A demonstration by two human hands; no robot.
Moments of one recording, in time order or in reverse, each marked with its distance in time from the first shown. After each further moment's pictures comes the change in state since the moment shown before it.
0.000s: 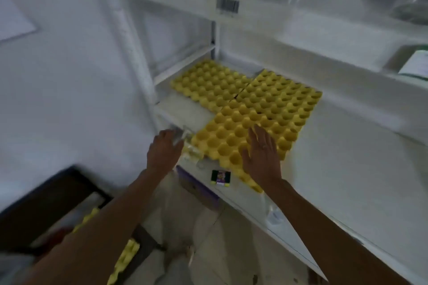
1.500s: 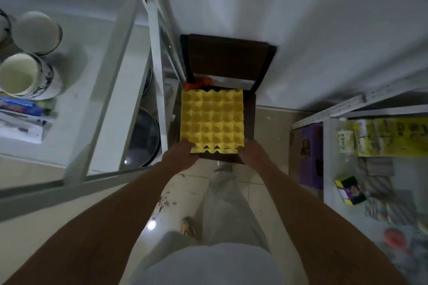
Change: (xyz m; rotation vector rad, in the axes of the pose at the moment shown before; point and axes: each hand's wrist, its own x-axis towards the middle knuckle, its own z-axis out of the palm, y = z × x) left_hand -0.327 -0.391 0.020 -0.283 -0.319 -0.997; right_hand -0.151 -0.398 0.303 0.048 -1.269 -0.351
